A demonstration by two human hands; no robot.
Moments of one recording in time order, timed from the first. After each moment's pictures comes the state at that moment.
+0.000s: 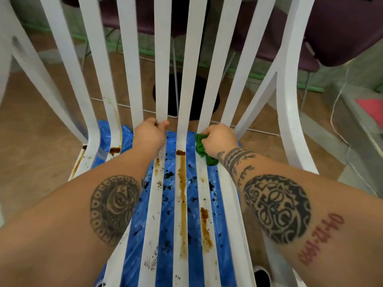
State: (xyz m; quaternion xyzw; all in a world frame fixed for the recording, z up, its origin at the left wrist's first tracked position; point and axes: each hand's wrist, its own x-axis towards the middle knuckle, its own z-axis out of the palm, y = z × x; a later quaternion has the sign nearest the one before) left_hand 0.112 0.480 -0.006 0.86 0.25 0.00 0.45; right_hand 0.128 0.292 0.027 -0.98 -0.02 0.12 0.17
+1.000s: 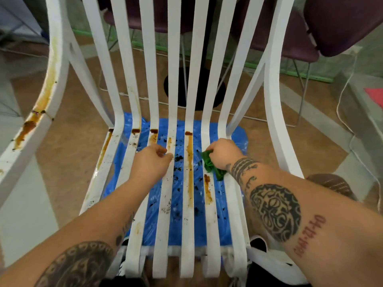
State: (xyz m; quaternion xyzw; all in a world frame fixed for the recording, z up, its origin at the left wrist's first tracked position) left_hand -0.061 0.469 0.045 0.88 0.22 -0.09 0.41; right_hand 0.027 0.270 0.041 -0.97 -0.08 0.22 0.09
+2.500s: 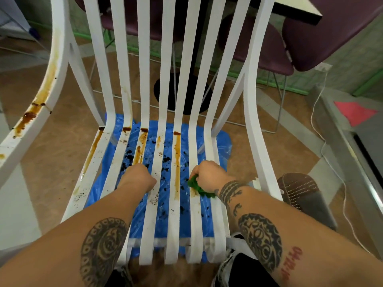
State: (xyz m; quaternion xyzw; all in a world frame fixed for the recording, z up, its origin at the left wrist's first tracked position) left_hand -0.083 0.469 0.000 0.92 0.24 -0.26 0.16; right_hand -0.046 0.257 0.048 -0.95 -0.13 0.27 0.09
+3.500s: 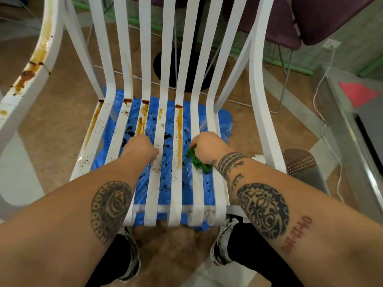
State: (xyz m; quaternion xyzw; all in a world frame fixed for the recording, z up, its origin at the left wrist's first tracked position) left_hand -0.092 0.470 0.000 0.93 0.23 -0.23 0.18; right_hand -0.062 0.270 0.054 -0.96 -0.18 0.23 0.01
